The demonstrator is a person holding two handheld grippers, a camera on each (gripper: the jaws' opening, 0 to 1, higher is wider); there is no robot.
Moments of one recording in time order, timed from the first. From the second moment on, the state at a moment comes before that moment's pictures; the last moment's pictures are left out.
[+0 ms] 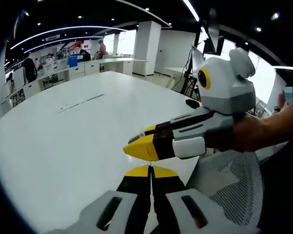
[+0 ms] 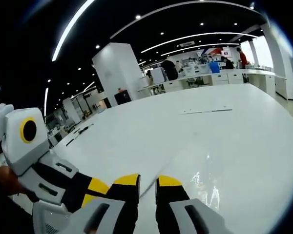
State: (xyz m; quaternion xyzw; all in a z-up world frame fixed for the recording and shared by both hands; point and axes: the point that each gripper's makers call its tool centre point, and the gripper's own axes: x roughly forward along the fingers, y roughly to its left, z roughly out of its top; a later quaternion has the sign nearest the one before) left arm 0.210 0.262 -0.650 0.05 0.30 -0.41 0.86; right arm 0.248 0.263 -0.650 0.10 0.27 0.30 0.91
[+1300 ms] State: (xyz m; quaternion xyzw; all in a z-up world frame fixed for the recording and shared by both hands) left arm 0.211 0.271 -0.661 0.05 0.30 -0.42 0.86; right arm 0.243 0.260 -0.661 0.07 0.29 0.30 0.91
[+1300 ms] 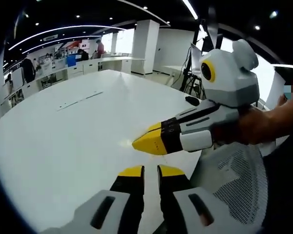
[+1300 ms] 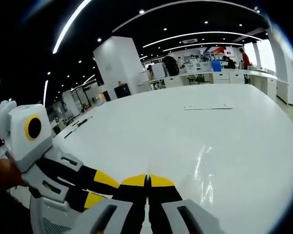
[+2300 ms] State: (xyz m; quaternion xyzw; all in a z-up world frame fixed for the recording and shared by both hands) left arm 0.222 0.308 -0.654 0.09 0.29 -0.41 0.86; right arm 0.232 0.264 -0.668 -0.04 0.30 0.35 0.89
